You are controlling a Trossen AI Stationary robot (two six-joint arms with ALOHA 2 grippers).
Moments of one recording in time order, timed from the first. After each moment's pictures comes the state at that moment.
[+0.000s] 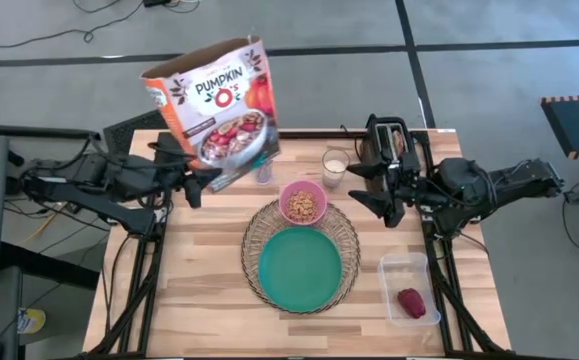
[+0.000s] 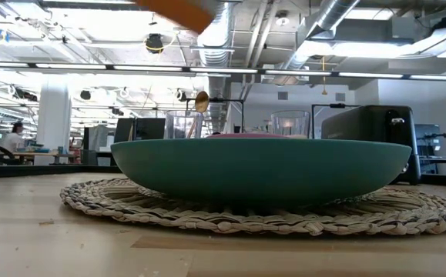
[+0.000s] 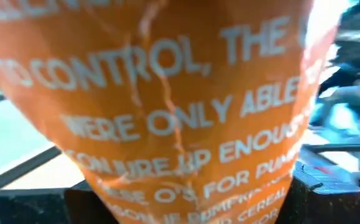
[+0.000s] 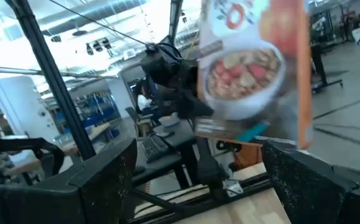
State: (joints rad) left arm -0.19 0.93 1.29 -0.83 -0.68 -0.60; right arm 0.23 0.91 0.92 0.22 0.31 0.30
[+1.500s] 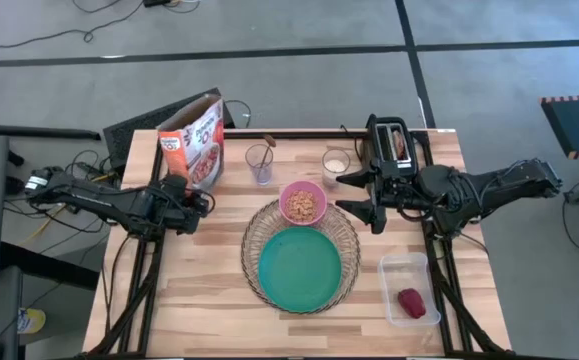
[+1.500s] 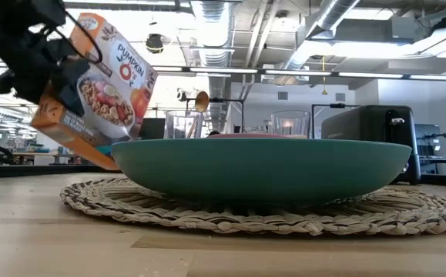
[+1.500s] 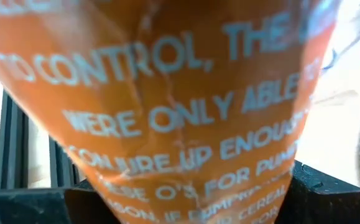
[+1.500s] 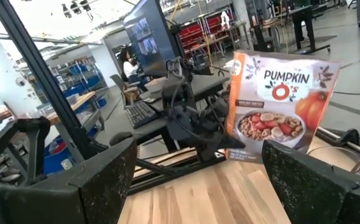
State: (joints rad) left arm -0.18 0.83 0.55 -1.09 -0.87 -1.31; right arm 0.21 0.97 0.92 0.10 0.31 0.35
